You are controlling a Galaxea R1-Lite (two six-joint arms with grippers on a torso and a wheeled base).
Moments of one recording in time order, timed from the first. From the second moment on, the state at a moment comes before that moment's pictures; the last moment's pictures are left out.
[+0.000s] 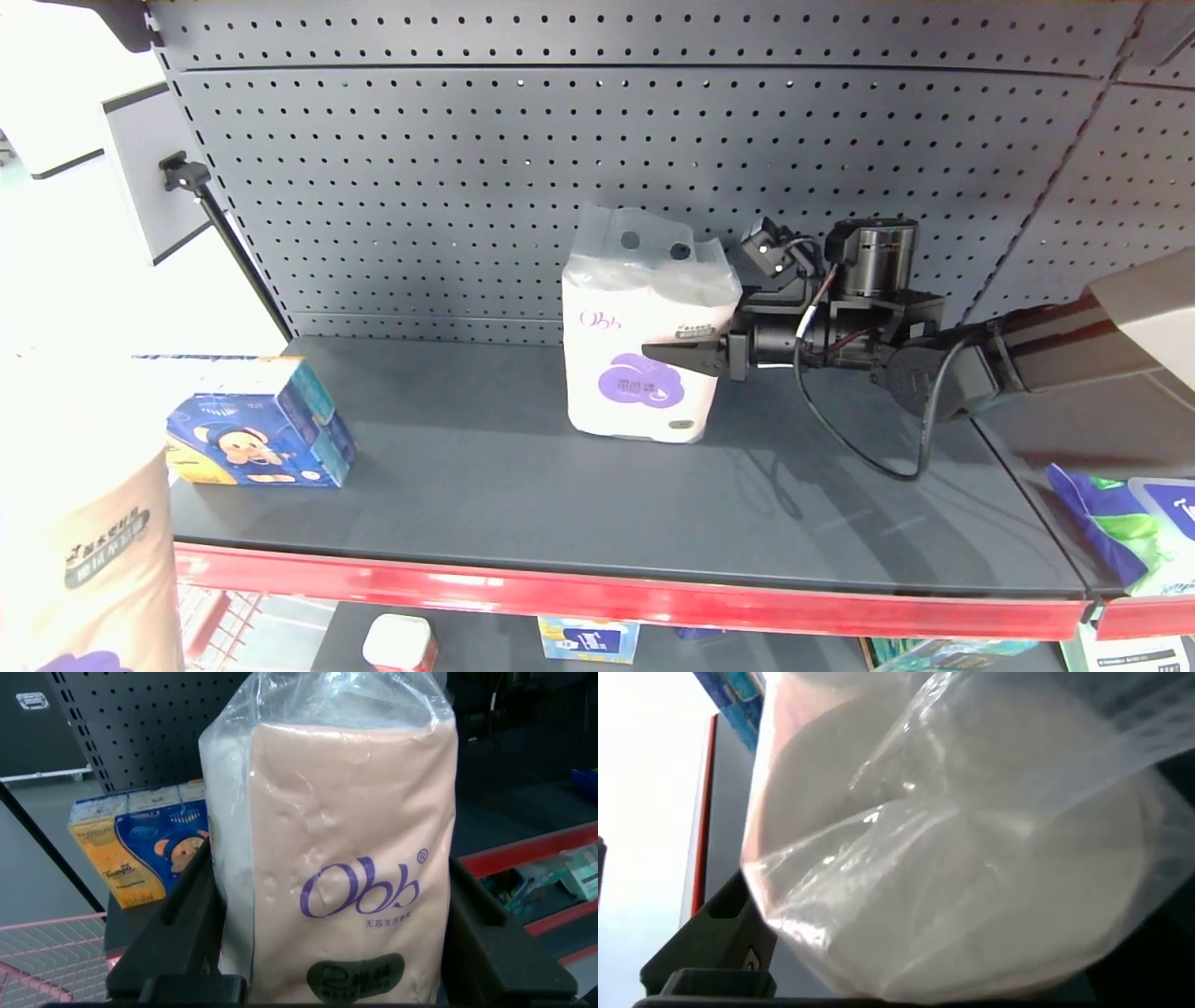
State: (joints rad) left arm -0.34 0.29 -0.49 0.12 -0.06 0.03; right arm 0.36 2.08 -1.24 -0.62 0.81 -0.16
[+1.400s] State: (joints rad) left arm -0.34 0.29 -0.50 0.13 -0.06 0.03; right arm 0.37 1.91 -1.01 -0.63 0.81 -0.23
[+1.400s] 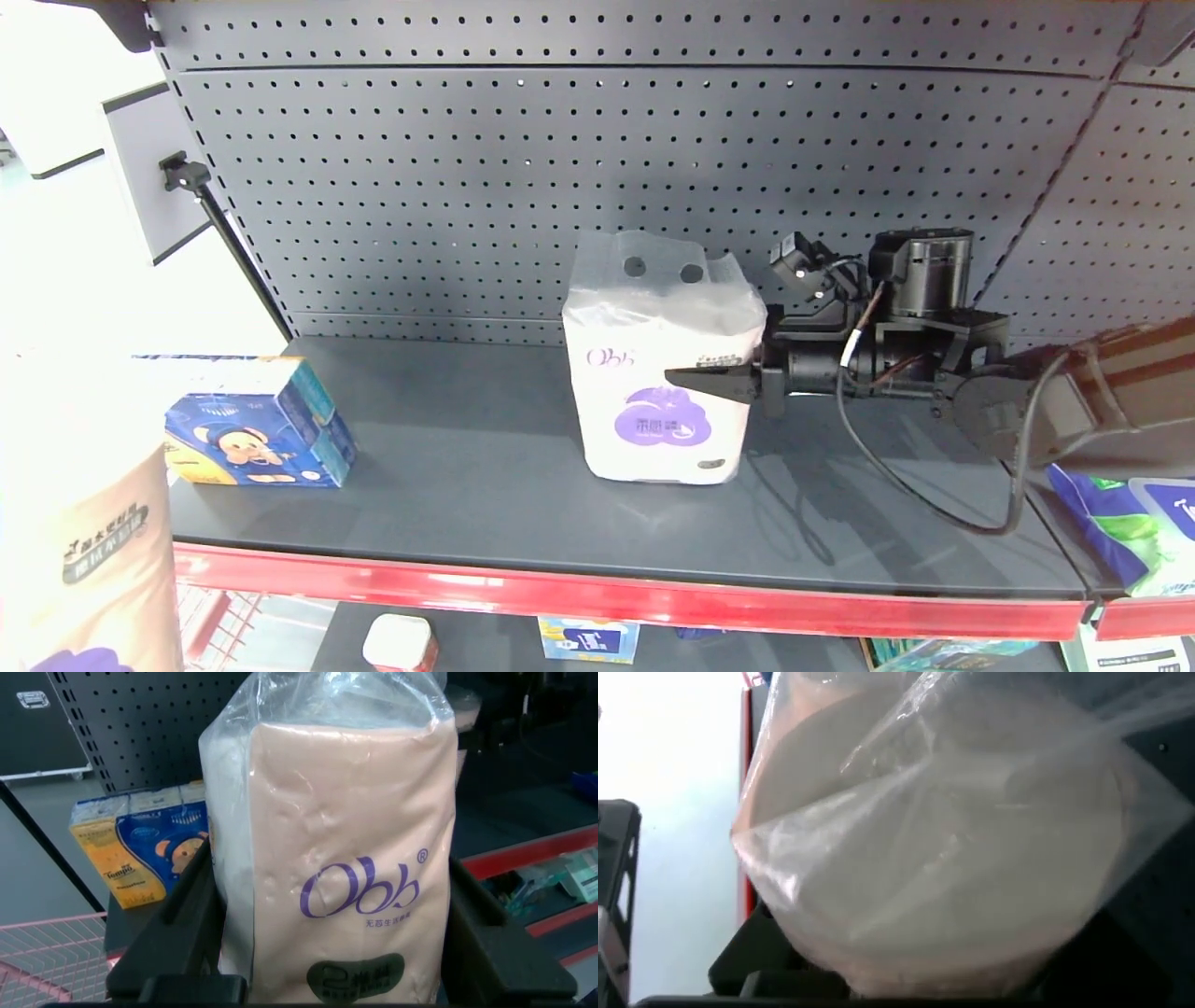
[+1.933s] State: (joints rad) left arm -0.34 0.28 -0.50 0.13 -0.05 0.03; right arm 0.37 1.80 -0.76 -0.67 0.87 -0.36
